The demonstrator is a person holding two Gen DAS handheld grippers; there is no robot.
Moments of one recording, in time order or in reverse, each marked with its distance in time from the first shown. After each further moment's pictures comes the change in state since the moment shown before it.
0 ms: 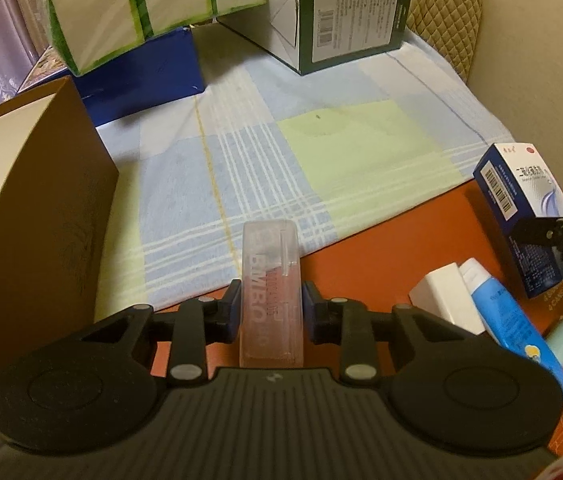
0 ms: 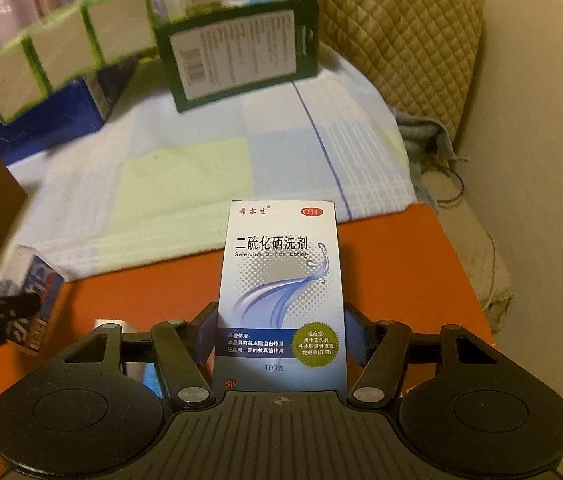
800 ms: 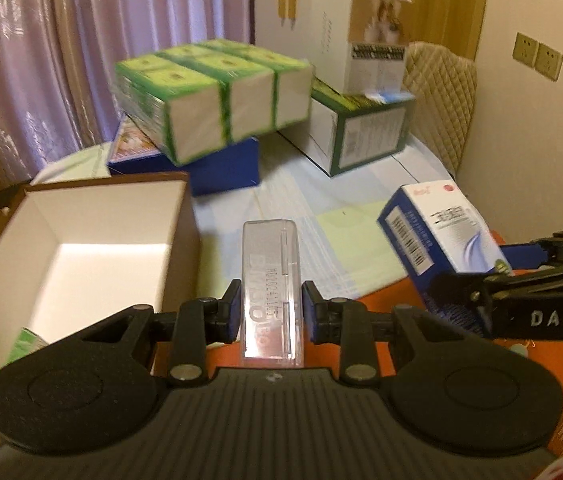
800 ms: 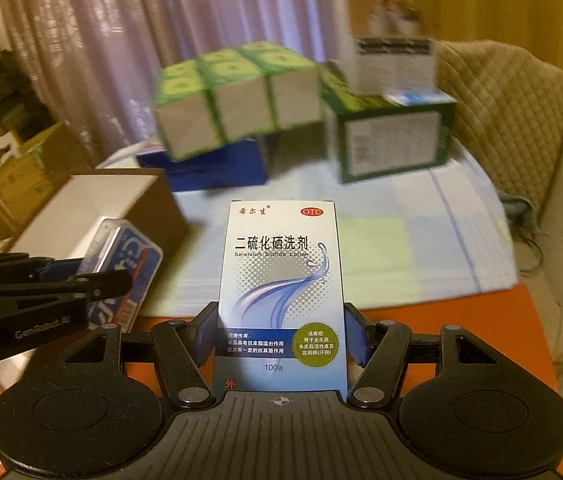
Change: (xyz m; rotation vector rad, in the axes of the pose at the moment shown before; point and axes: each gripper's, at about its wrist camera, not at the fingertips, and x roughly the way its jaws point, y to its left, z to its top) left arm -0.131 0.065 -0.004 -0.057 -0.228 -0.003; right arm -0.092 0.119 0.006 -0.142 -0.125 0.245
